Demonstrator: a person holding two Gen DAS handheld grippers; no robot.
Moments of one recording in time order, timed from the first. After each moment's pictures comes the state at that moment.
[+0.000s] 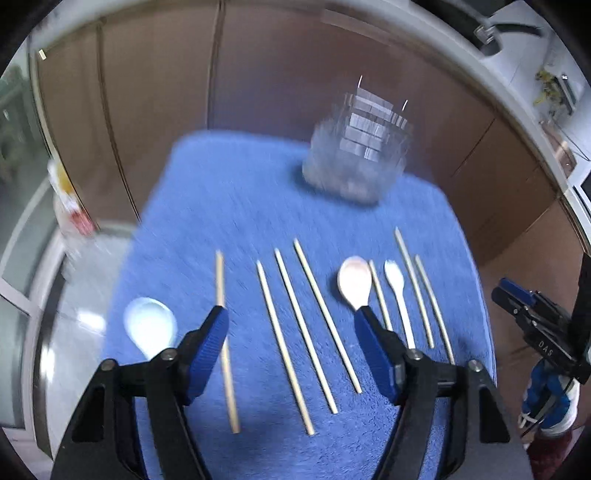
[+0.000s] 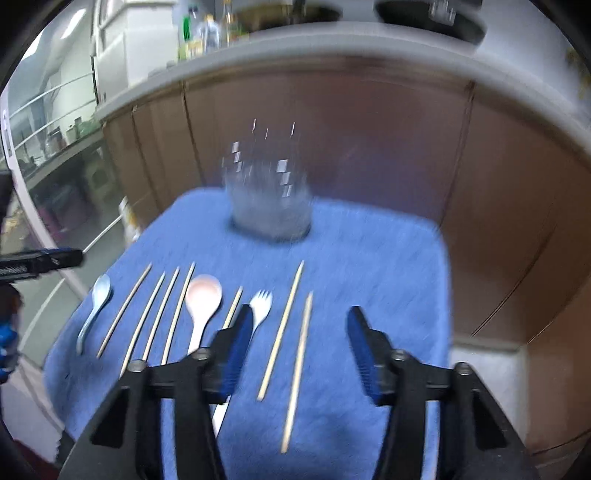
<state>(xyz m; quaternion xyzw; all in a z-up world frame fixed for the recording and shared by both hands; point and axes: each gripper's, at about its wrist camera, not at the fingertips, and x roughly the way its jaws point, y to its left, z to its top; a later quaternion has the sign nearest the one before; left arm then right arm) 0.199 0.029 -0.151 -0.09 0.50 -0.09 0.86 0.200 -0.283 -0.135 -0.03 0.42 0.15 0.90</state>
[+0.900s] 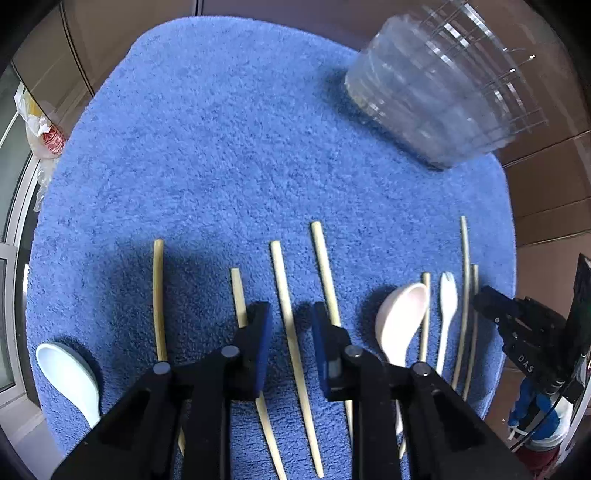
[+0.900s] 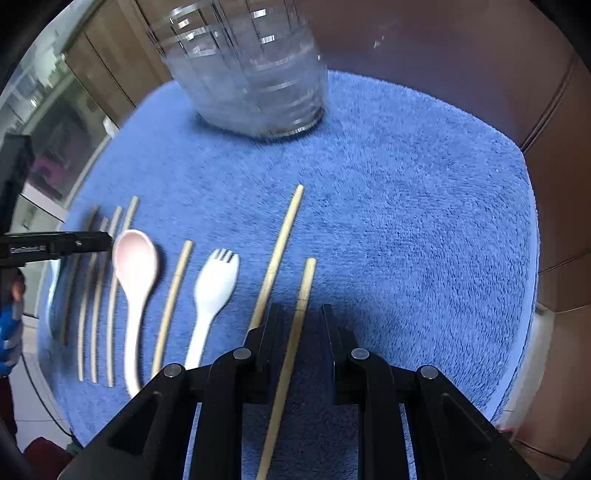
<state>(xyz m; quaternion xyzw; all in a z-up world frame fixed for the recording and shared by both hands) 0.319 0.011 -0.250 -0.13 0.65 -0.06 0.74 0.332 -0.256 -0.230 -0.08 0.61 0.15 0.77</state>
